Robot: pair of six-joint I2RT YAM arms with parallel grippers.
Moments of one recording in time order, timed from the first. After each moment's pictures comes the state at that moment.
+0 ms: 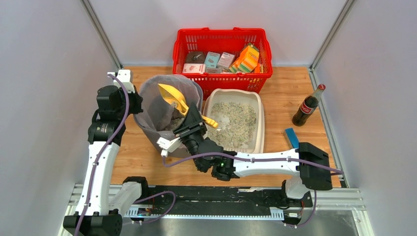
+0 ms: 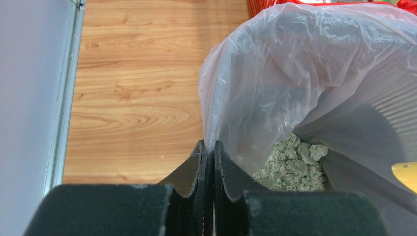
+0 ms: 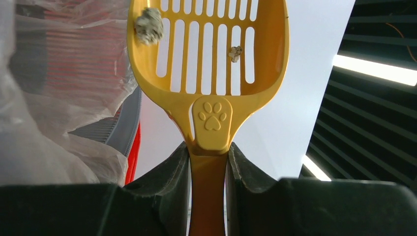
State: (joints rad) left arm -0.01 0.92 1.09 -0.56 0.10 -0.04; right arm 1.42 1.59 1.12 0.70 0.99 -1.89
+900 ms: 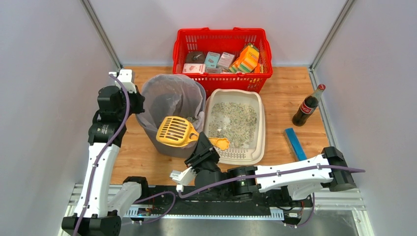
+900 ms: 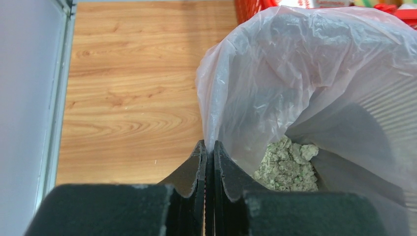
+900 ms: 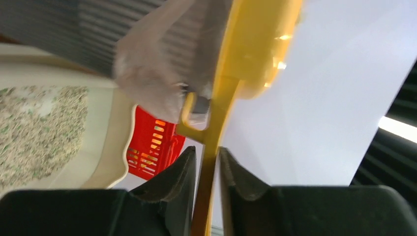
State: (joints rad) left arm -0.03 0.92 1.10 -0.54 0.11 -0.05; right arm 1.66 1.40 1.14 -0.07 1.12 -1.41
